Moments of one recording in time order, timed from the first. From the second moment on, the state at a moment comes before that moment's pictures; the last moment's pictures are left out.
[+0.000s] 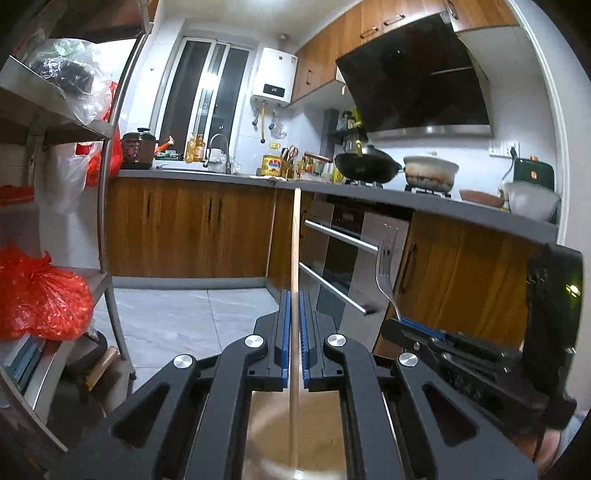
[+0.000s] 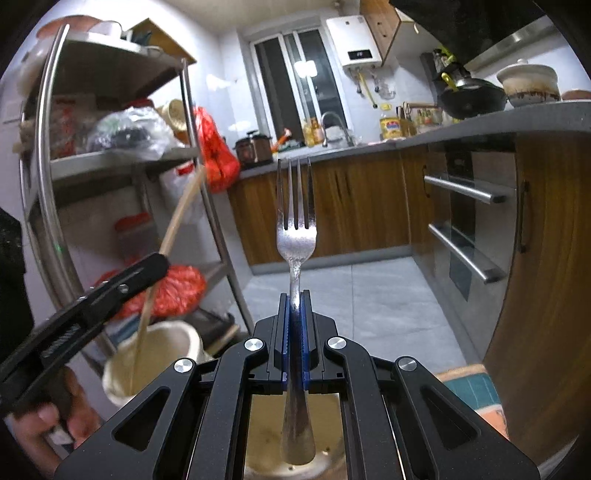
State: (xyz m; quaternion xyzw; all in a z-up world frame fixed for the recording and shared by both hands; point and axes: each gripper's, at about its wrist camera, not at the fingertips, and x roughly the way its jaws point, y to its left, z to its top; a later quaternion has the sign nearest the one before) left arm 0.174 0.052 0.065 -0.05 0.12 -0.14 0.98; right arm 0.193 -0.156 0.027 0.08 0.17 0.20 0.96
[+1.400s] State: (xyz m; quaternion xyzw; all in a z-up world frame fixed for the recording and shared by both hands) left arm 0.117 0.065 0.074 0.00 0.19 -0.09 0.98; right arm 0.172 -0.146 0.022 0.03 0.27 0.19 0.94
